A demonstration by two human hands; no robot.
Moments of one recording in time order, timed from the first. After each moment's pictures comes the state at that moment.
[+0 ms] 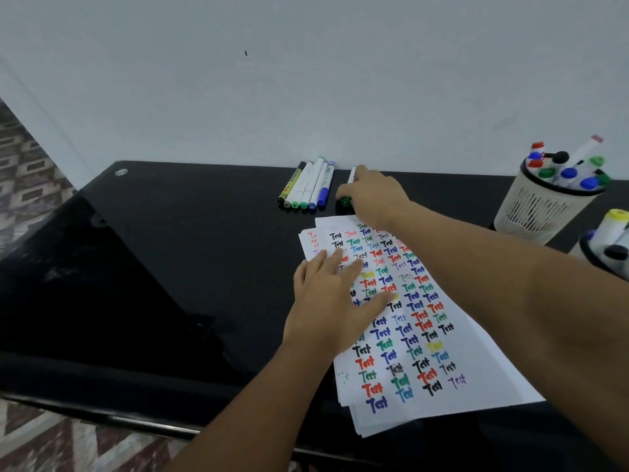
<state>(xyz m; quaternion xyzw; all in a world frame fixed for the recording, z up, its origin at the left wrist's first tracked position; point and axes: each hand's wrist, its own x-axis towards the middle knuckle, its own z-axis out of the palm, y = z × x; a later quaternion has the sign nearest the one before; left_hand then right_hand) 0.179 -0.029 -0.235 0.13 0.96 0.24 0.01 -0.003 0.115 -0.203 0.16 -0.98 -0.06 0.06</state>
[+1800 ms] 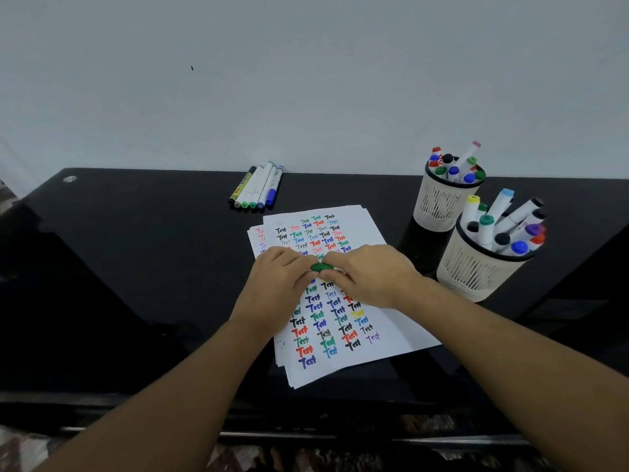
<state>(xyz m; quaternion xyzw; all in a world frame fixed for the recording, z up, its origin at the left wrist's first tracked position) 0.173 -0.032 -0.257 0.30 0.90 0.23 -0.21 0.185 0.181 -0.199 0.22 -0.98 0.00 -0.02</state>
